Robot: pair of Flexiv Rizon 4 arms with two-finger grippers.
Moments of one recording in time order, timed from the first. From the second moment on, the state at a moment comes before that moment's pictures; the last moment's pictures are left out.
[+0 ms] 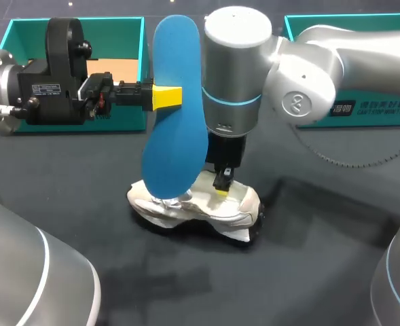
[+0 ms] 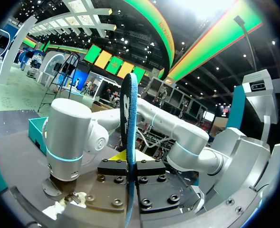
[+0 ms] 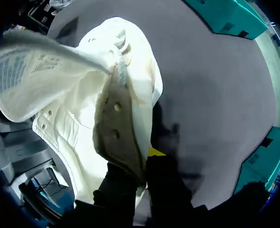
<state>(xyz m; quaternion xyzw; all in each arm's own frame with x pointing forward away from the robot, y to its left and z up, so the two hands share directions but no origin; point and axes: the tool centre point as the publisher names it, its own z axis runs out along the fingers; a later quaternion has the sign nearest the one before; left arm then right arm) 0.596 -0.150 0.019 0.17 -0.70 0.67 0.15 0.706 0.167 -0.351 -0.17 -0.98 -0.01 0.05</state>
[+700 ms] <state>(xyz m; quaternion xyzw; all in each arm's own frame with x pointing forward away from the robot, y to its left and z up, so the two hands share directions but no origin) 0.596 -0.150 0.019 0.17 -0.70 0.67 0.15 0.687 0.160 -0.341 -0.30 -0.95 -0.06 0.08</state>
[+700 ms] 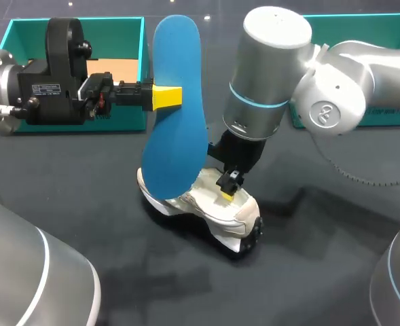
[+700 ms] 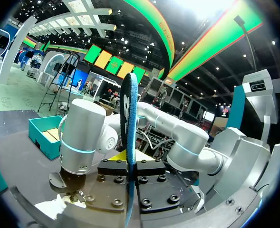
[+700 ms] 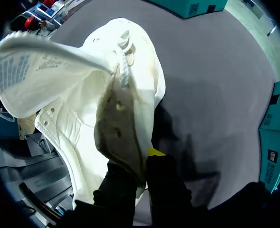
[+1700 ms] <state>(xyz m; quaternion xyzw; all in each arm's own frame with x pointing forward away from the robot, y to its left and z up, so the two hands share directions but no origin) 0.596 -0.150 0.019 0.17 -0.70 0.67 0.15 0.669 0.166 -0.331 -0.61 -0.77 -0.14 0.07</state>
